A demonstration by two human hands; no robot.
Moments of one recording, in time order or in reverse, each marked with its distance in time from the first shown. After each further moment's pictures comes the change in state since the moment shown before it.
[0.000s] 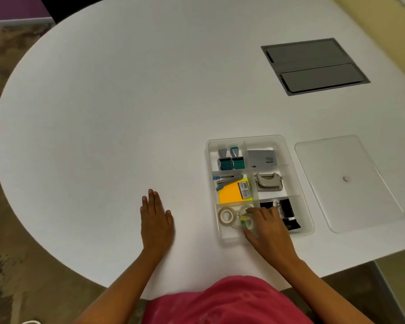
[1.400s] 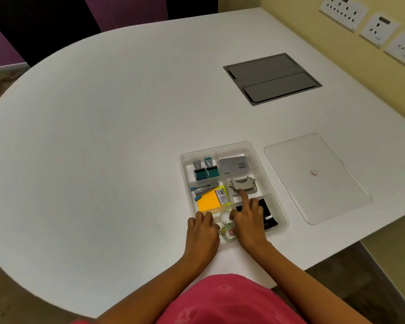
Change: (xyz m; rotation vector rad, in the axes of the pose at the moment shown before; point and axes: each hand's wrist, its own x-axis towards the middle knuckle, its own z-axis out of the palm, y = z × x) left_hand -0.039 0.134 0.027 0.362 0.034 0.655; right_hand 0.029 0.007 0.015 -0.259 -0.163 0.298
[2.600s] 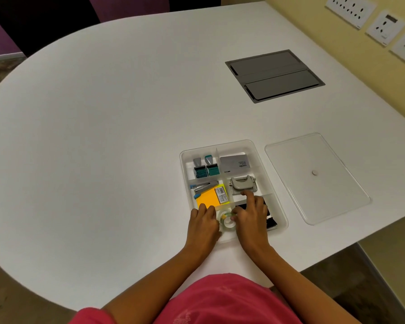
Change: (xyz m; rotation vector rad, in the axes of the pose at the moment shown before) left_hand 0.021 -0.001 0.001 0.006 -0.037 0.033; right_hand -0.003 0.001 -0.008 0.154 0.270 0.001
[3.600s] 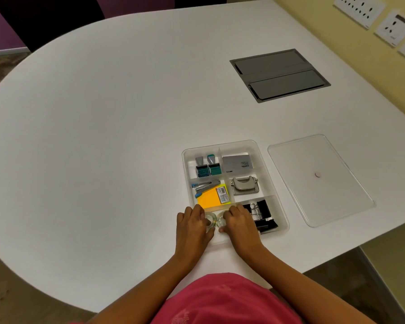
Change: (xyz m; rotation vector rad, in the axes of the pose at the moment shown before) left_hand -0.019 -0.017 0.001 -0.133 0.093 -0.167; right_hand -0.003 -0.012 0.014 -0.041 -0.267 -0.242
